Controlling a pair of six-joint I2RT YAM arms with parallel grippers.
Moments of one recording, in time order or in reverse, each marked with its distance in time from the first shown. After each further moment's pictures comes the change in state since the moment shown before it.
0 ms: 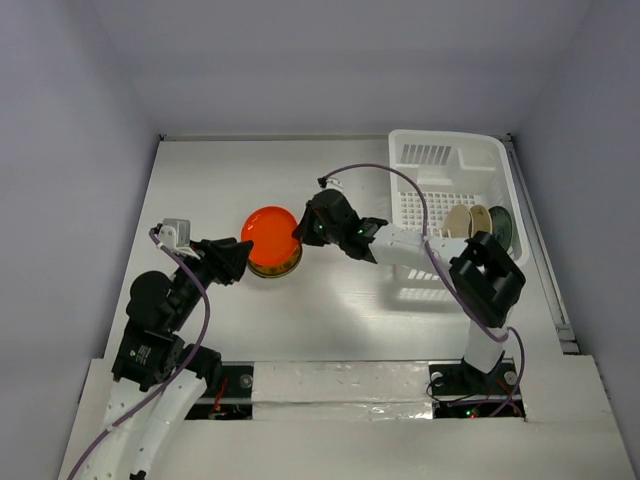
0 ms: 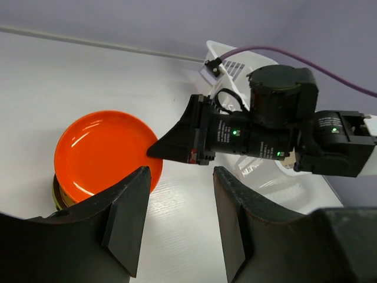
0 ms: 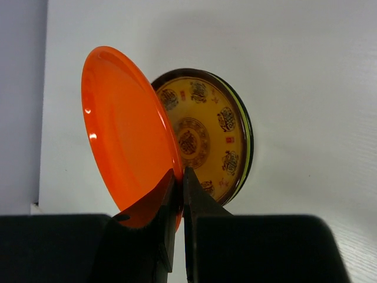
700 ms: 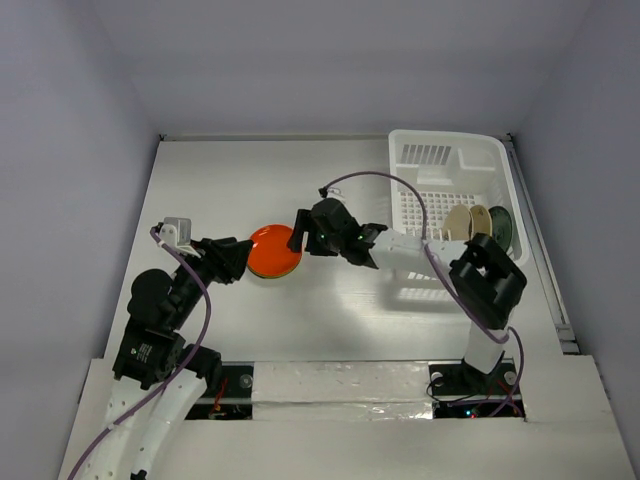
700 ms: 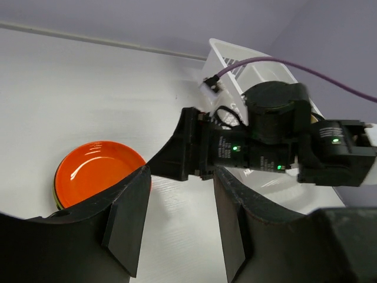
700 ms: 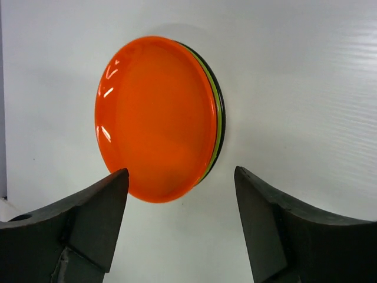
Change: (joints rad) left arm 0.008 0.015 0.000 0.000 0.005 0.000; right arm 0.015 0.022 -0.053 -0.040 0.011 0.003
